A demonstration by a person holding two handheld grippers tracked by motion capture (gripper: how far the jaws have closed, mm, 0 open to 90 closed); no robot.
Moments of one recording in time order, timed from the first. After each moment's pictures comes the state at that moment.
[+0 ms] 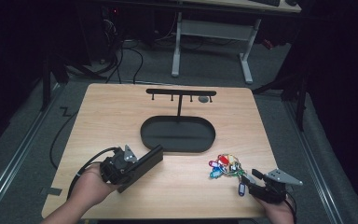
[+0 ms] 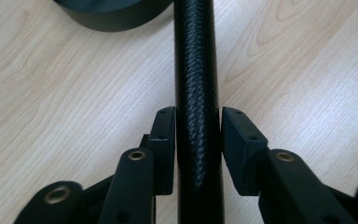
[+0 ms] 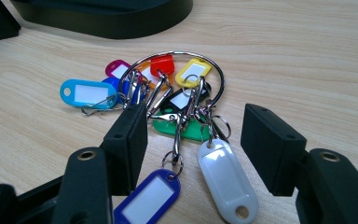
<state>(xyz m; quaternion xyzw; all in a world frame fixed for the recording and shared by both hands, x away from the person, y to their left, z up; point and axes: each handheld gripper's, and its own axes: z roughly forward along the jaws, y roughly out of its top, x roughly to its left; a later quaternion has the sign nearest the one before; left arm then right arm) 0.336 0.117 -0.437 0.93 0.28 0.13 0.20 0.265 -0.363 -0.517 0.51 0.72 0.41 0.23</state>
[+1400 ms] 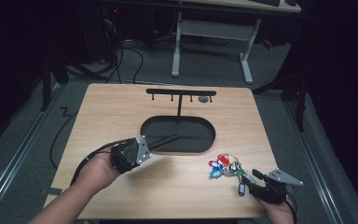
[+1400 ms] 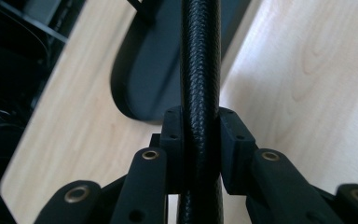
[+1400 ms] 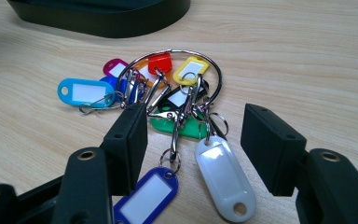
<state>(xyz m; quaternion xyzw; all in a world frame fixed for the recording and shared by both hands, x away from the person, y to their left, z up) 0.346 0.086 -0.397 0.93 0.12 0.28 0.22 0.264 -0.365 -0.518 0.51 0.72 0.41 0.23</state>
